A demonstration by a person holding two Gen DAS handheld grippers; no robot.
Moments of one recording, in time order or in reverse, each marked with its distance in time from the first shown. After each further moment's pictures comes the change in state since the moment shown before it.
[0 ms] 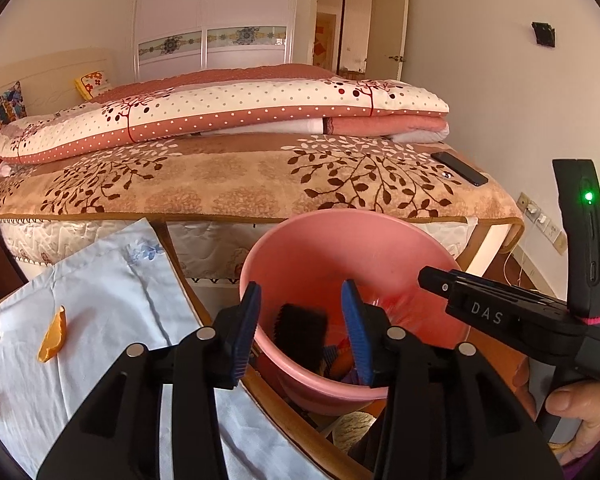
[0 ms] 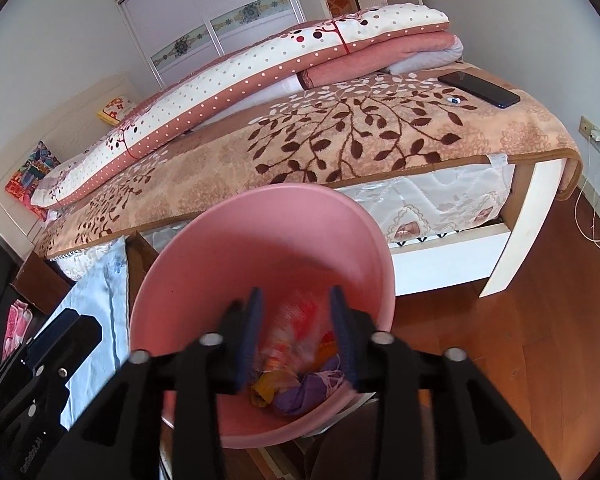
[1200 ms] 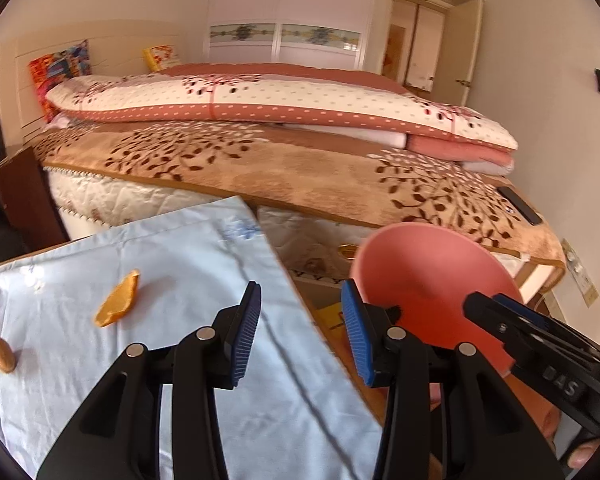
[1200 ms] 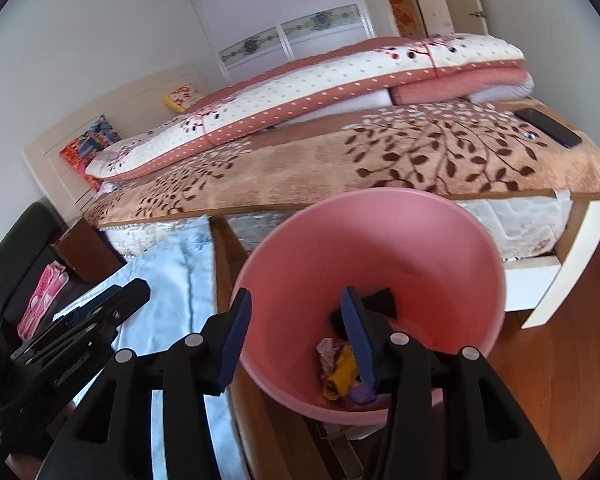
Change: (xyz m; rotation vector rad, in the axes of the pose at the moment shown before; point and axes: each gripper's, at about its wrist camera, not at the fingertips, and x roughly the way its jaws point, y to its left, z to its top) left arm -0.020 0.077 -0.011 -0.193 -0.004 0.170; right arm -0.019 0.070 -0.023 -0.163 -0.039 0.184
